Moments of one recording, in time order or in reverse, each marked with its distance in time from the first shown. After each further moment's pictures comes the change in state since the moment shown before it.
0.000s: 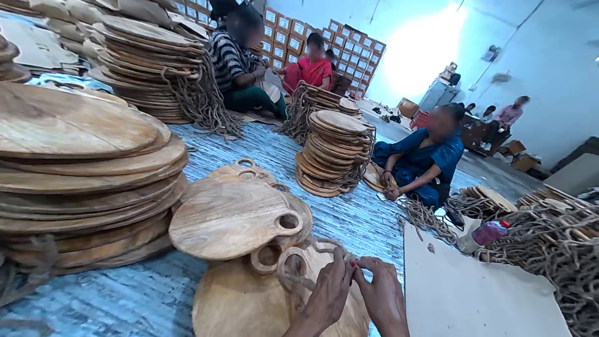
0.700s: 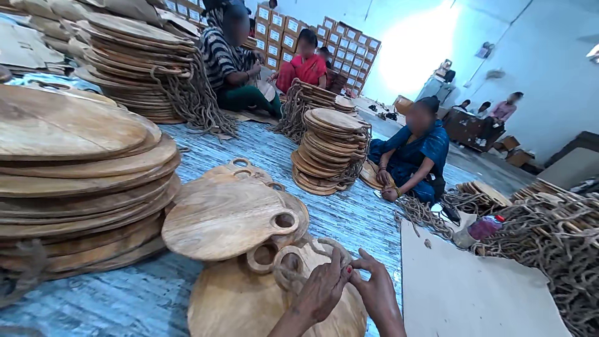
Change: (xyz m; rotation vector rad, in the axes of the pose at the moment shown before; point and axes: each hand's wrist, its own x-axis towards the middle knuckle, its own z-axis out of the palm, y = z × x) left_hand 0.002 -0.022 -0.005 0.144 -0.085 0.214; right_hand 0.007 0.022 0.009 0.320 -0.022 -0.030
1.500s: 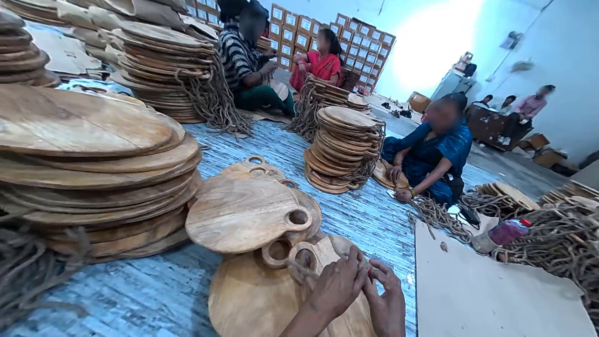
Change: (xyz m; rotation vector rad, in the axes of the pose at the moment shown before) left_hand 0.007 0.021 -0.010 0.139 -0.133 -0.187; right_hand -0.015 0.033 0.033 0.118 0.272 -0.123
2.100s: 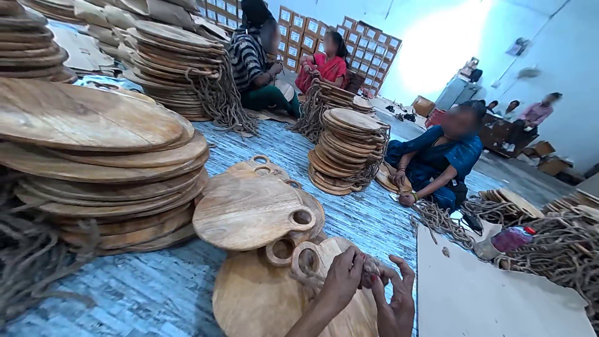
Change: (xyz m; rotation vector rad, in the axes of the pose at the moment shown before) left_hand -0.001 -0.001 0.003 -0.521 0.175 -0.024; right_hand -0.001 0.004 0.006 0.191 0.151 -0.339
